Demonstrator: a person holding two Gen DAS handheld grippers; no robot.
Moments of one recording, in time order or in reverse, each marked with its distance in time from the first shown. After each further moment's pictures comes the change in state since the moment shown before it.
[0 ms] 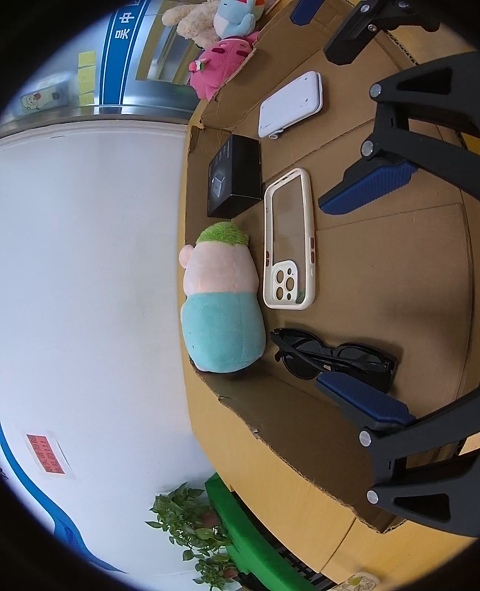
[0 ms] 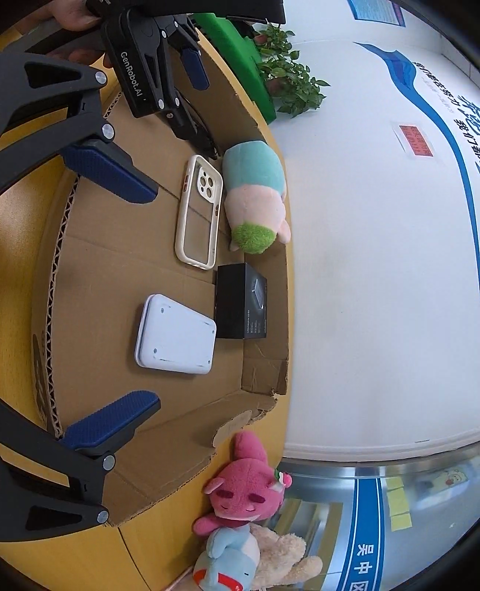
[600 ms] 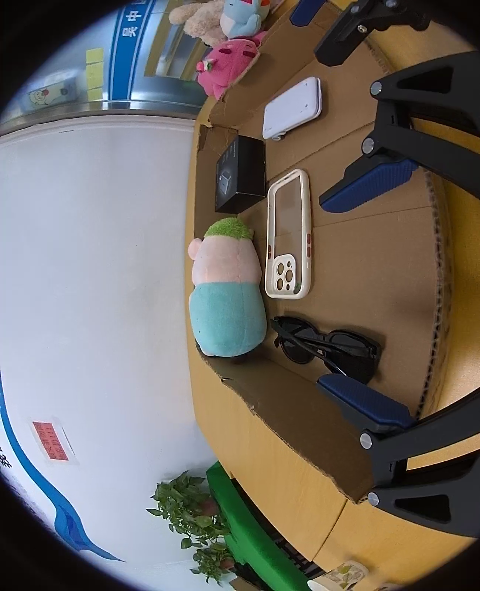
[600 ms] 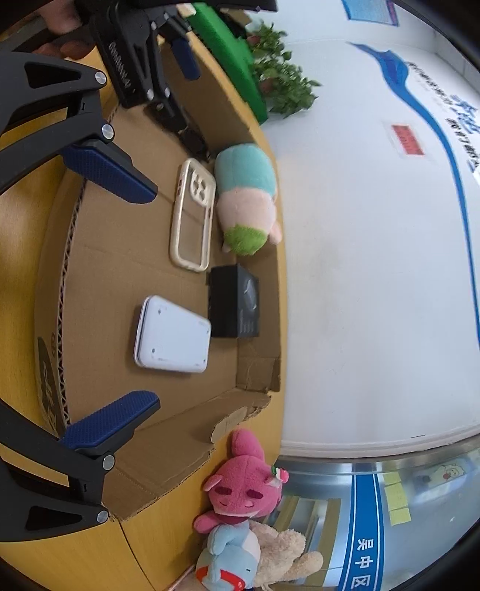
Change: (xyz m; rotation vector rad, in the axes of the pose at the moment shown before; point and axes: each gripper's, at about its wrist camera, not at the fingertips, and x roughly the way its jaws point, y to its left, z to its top) left arm -0.023 0.004 -0.007 -0.011 -0.042 0.019; right arm -0.013 0.000 -0.001 0.022 -0.046 0.019
